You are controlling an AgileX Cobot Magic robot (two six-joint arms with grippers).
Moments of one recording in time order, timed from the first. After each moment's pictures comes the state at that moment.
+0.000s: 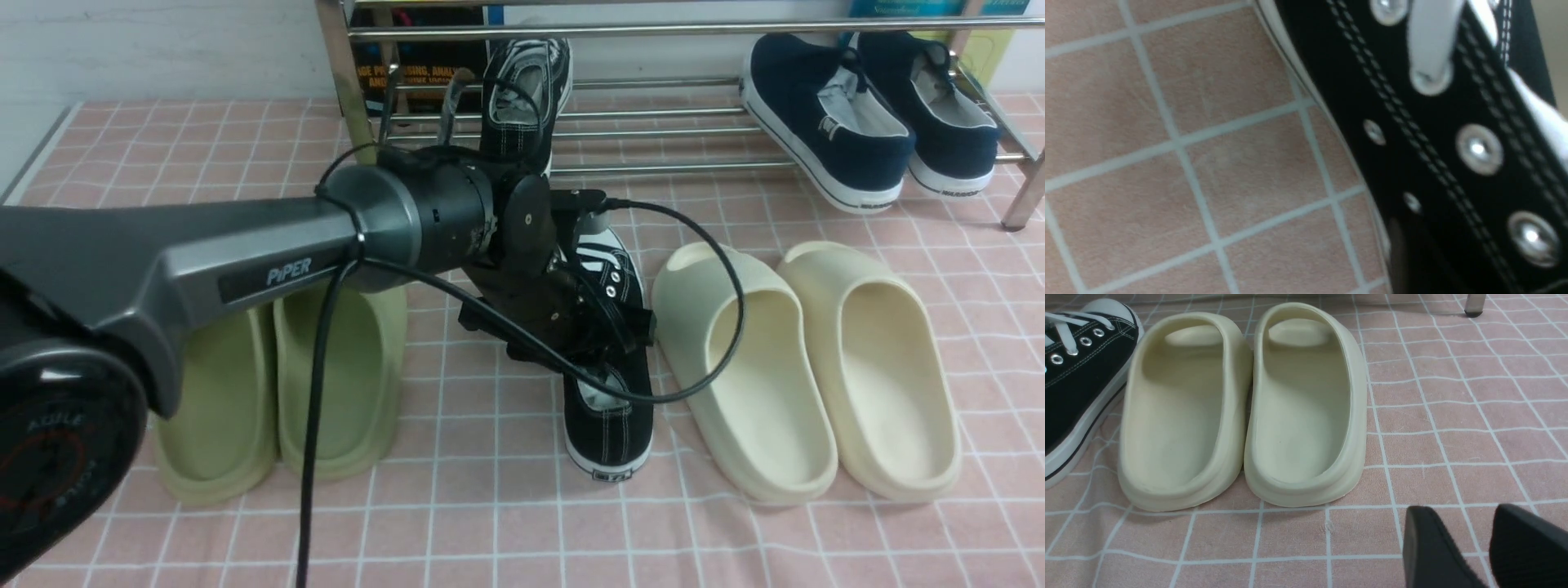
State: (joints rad) right arm 0.01 -0.01 0.02 0.01 0.37 0.09; left arm -0.64 2.02 -1.49 -0.15 0.60 -0.22
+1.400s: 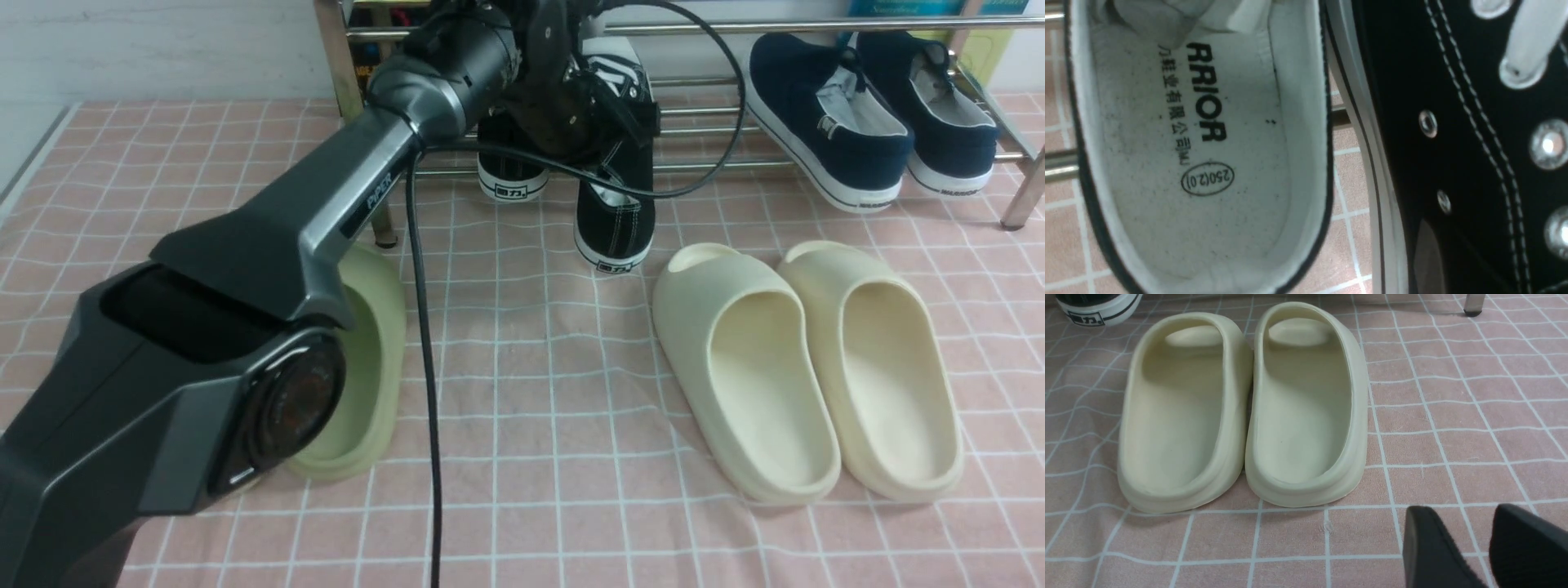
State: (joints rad) right arm 0.01 -0.01 0.02 0.01 0.37 0.09; left arm -0.53 2.44 -2.49 -0.03 0.95 -0.31
